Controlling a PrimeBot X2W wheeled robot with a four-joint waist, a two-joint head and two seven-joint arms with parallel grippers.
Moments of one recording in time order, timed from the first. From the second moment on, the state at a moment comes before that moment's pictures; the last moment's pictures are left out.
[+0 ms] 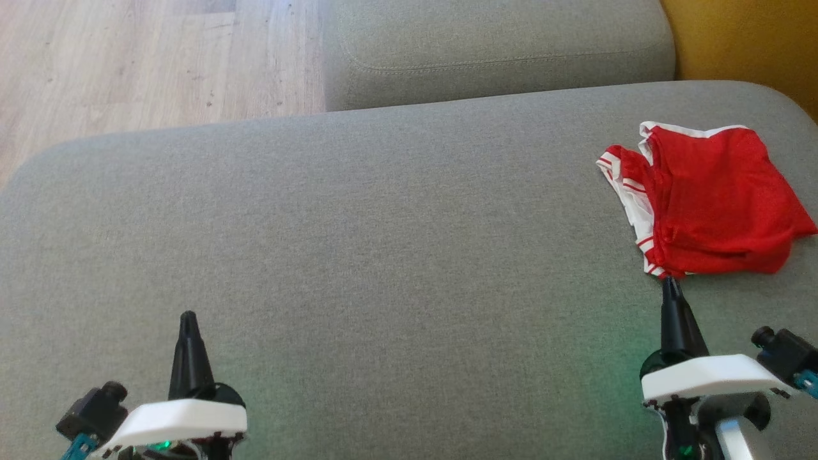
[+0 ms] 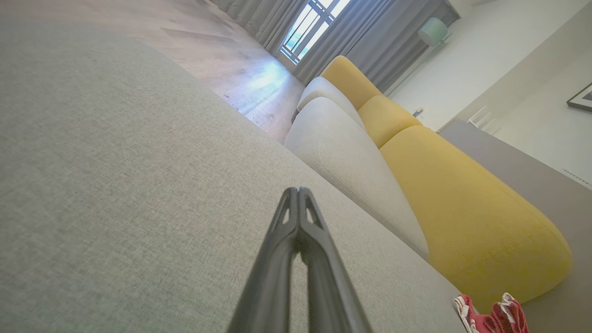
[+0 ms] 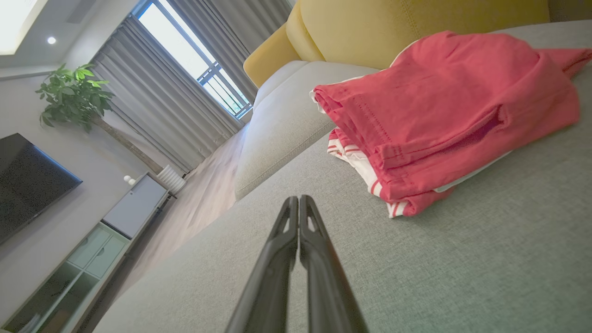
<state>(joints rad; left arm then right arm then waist) 0.00 0.04 -0.06 0.25 -0.79 -0.09 -0.15 -0.02 -0.05 0.02 0.31 0.67 0.12 -0.13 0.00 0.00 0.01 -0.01</state>
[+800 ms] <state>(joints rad) -0.02 0.04 -0.03 0.25 -1.02 -0.10 -0.08 -0.03 -0.05 -0.02 0.30 0.94 0.12 -0.07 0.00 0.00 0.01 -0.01</state>
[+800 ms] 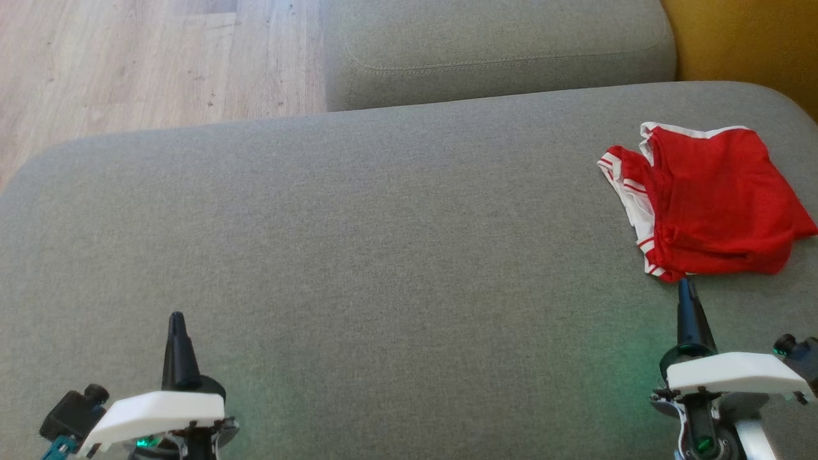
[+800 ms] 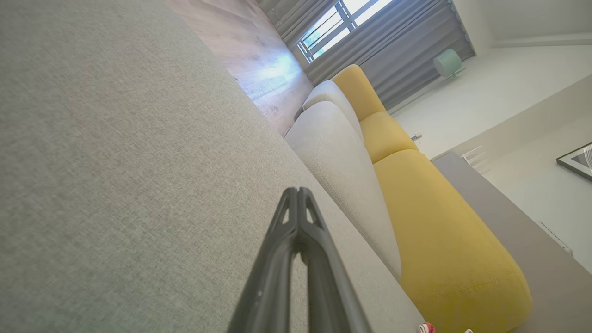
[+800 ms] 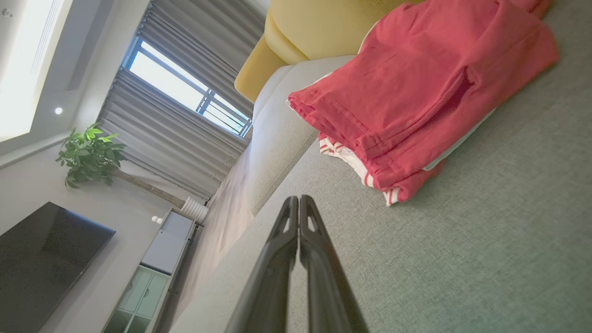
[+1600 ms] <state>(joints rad) -0.03 0.04 0.01 0.26 -1.23 -0.11 -0.01 -0.03 -0.05 -0.05 0.30 1.18 0.12 -0.01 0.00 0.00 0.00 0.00</state>
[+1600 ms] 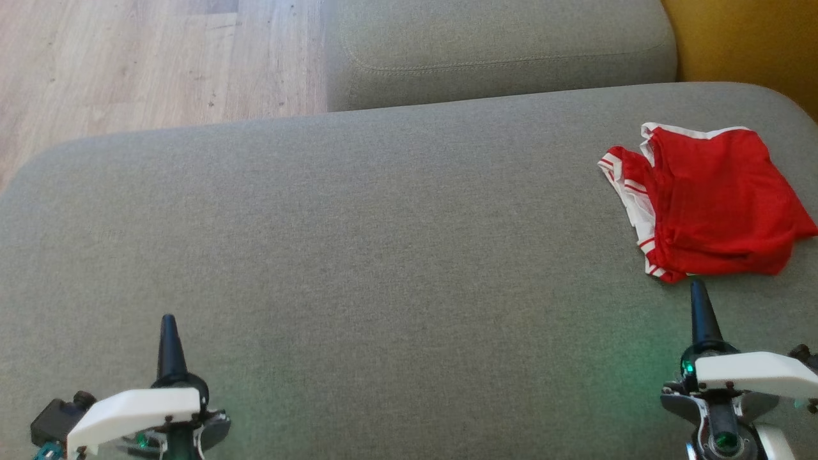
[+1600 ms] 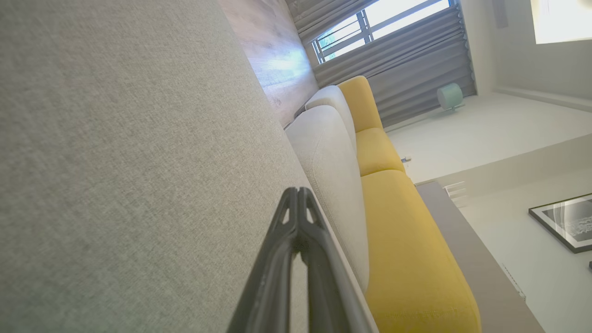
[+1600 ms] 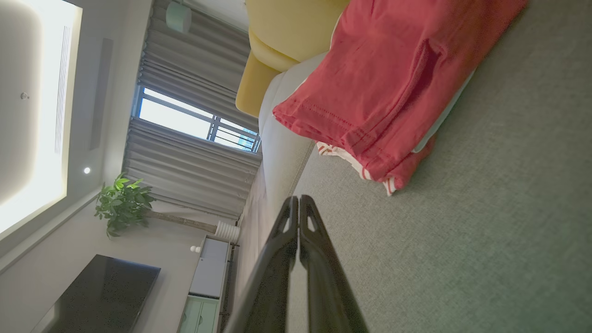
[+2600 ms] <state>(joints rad) -0.04 0.04 0.06 0.27 -1.50 -0.12 0.08 -0.06 -0.05 -0.10 0.29 1.49 0.12 0.06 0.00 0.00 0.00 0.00</state>
